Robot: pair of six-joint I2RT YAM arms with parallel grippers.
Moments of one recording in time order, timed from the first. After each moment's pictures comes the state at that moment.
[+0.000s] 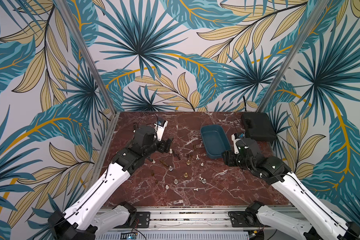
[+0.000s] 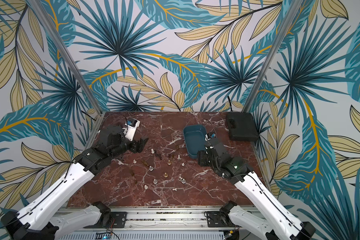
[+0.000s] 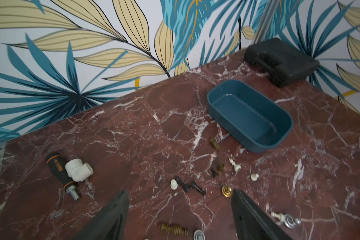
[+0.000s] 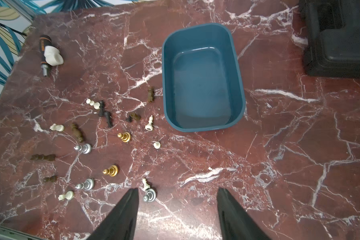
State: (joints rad) left arm -0.52 1.08 1.11 -0.54 -0.02 -0.01; right arm 0.58 0.96 1.07 -0.94 0.24 0.47
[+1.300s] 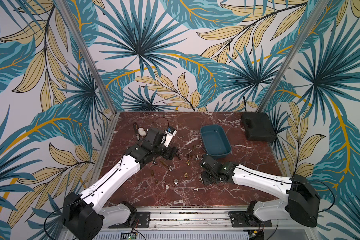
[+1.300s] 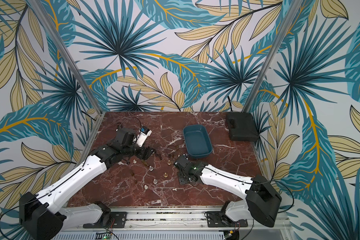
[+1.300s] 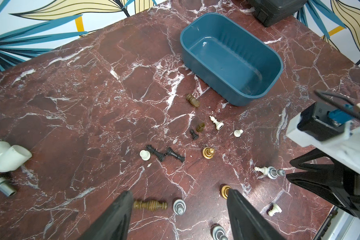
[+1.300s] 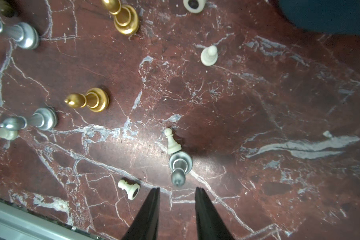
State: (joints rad) left arm -0.54 1.23 1.06 -0.56 0.13 -0.01; right arm 0.88 1.37 0.83 -0.69 0.13 0.64
